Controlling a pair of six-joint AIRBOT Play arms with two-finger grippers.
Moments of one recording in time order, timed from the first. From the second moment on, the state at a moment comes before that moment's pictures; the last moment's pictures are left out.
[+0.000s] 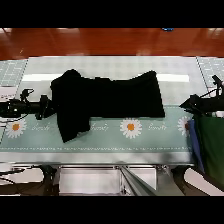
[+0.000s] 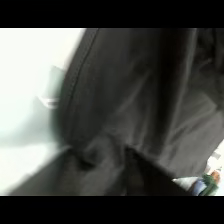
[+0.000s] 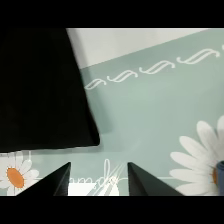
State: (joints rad) left arm 0.44 -1.49 0.79 0.73 -1.07 -1.34; right arm -0.47 -1.17 0.88 -1.03 1.24 1.32
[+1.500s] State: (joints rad) left arm 0.33 -1.48 0.91 0.73 -1.09 -1.35; right arm -0.24 -1.43 0.77 -0.75 1.00 1.30
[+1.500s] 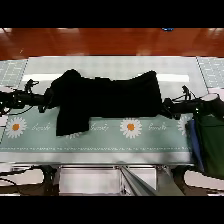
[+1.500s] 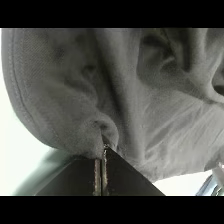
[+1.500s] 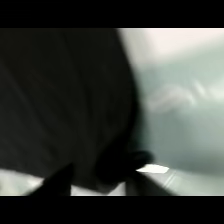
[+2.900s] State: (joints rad) left arm 0.49 -0.76 1.91 0.85 -1.22 -1.34; right arm -0.24 -0.83 2.05 -1.08 1.40 1.43
